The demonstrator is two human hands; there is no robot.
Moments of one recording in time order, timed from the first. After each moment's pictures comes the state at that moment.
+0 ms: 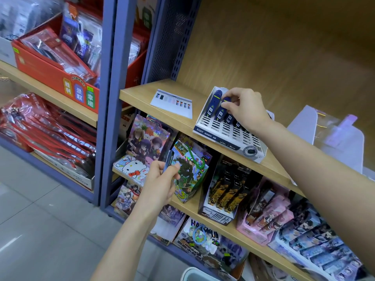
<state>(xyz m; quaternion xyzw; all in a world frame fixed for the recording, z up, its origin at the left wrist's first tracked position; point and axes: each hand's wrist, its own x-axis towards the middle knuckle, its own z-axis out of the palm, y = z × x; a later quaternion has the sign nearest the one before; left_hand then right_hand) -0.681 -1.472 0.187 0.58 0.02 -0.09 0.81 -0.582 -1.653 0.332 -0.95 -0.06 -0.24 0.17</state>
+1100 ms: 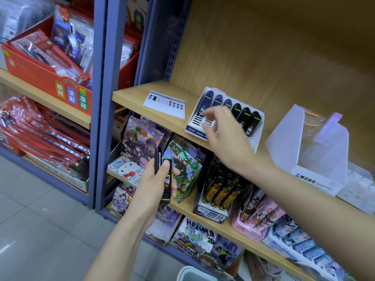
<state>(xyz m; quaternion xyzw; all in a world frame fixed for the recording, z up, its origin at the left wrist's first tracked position) -0.685 -1.478 0.187 0.55 -0.01 -0.06 0.83 -0.650 -1.624 0.293 -0.95 -0.14 -0.25 0.14</state>
